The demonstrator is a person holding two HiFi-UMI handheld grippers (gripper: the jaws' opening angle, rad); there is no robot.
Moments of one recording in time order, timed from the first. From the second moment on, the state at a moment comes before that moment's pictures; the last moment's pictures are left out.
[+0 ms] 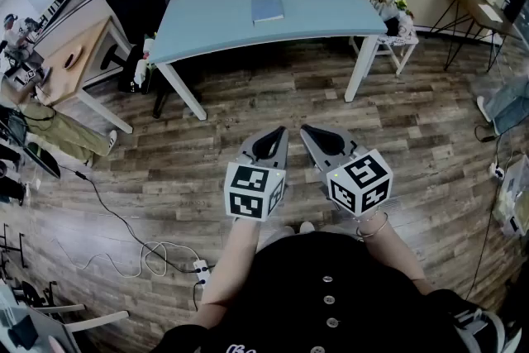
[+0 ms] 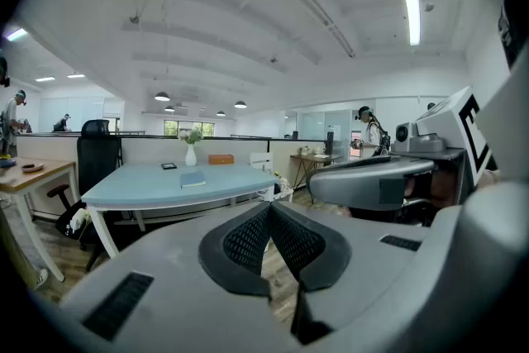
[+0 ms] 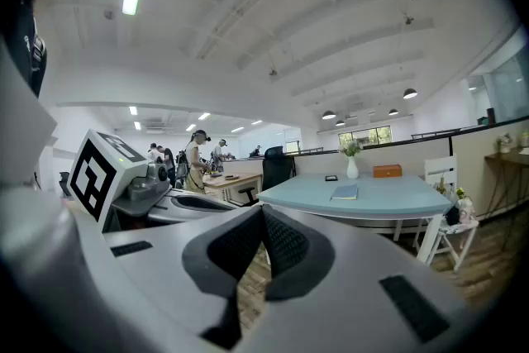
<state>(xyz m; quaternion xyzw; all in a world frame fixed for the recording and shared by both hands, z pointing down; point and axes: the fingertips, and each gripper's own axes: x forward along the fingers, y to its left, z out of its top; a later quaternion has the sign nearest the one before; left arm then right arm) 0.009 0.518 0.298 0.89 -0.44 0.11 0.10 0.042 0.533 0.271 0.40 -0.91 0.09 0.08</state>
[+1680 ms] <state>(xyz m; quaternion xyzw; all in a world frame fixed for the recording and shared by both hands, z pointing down) 0.023 0.507 0.317 0.87 -0.47 0.10 0.12 0.078 0.524 0.316 0.38 -0.91 0.14 0.09</state>
